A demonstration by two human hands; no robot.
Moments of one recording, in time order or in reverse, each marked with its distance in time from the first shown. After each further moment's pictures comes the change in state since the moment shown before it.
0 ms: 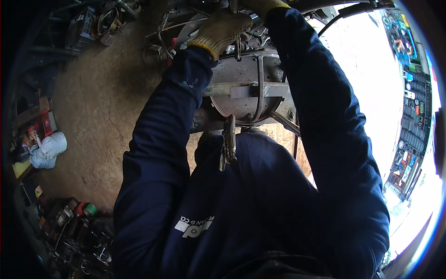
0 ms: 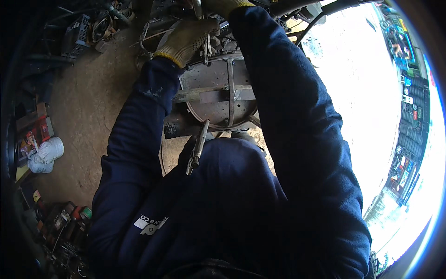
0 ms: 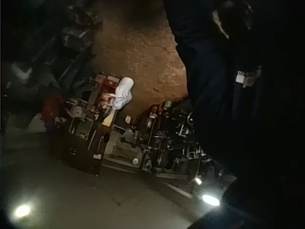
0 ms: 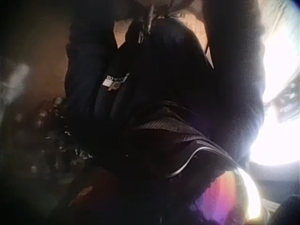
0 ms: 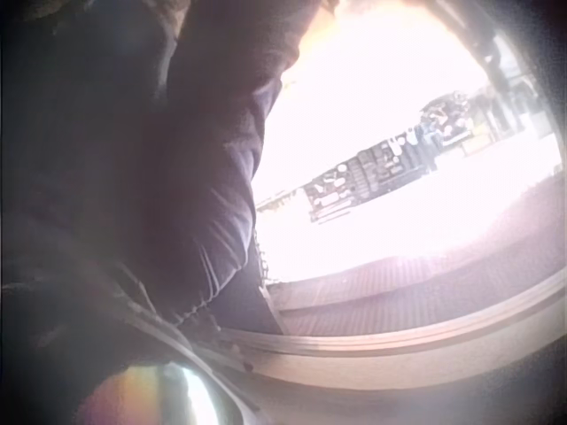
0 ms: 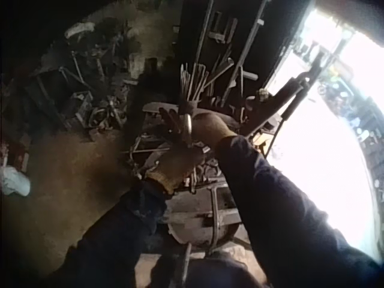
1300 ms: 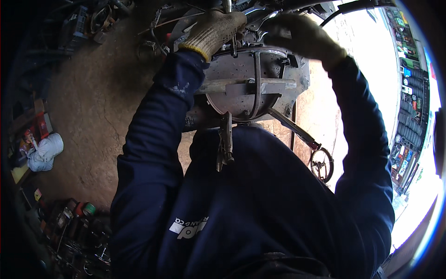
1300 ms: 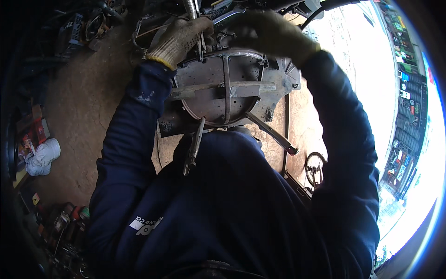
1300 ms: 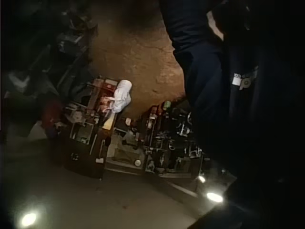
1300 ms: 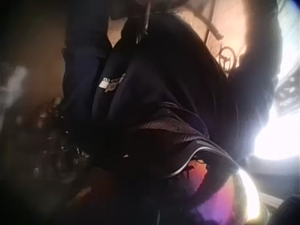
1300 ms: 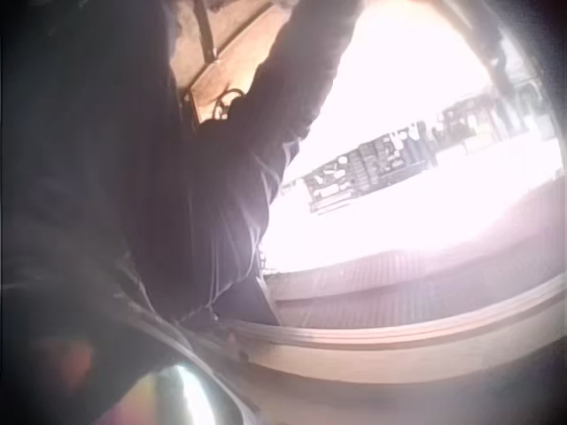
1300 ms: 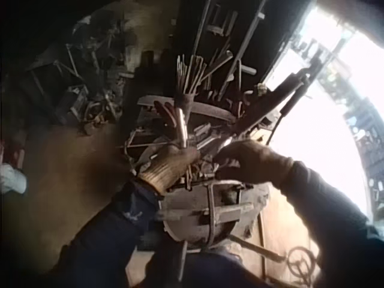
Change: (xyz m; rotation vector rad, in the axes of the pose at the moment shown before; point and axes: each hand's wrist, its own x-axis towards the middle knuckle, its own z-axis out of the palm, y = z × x) left_hand -0.024 0.000 -0.009 -0.125 0.032 -0.077; right_hand -0.110 -0.064 -0.122 0.504 -0.239 0.113
